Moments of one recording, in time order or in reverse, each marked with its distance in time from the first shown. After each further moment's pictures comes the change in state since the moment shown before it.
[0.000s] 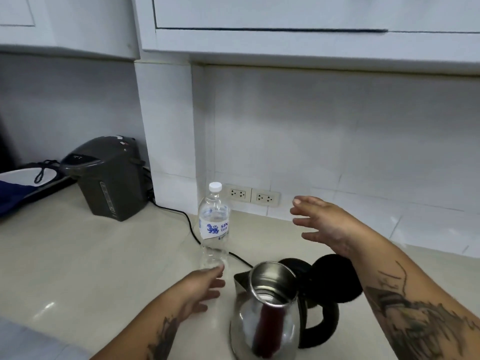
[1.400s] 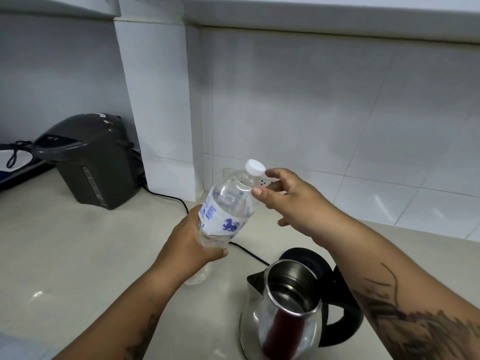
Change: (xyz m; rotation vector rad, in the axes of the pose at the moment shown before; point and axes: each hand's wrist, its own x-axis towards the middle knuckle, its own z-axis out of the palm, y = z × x) left_hand -0.003 0.051 -0.044 0.413 0.295 0.688; right_hand 0.013 -0.032 0.081 -0.338 0.020 -0.231
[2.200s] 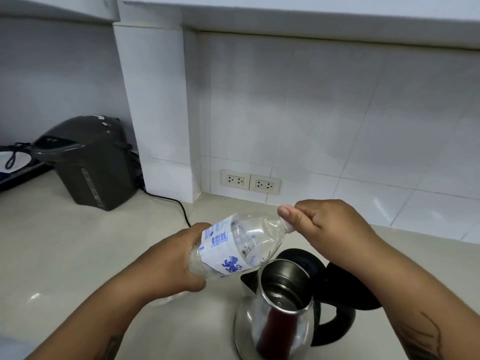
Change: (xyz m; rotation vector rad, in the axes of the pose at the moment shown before) left_hand -0.033 0.017 -0.031 0.289 -0.285 0.063; right_hand -0.049 0.020 -0.037 -0.615 0.082 -0.203
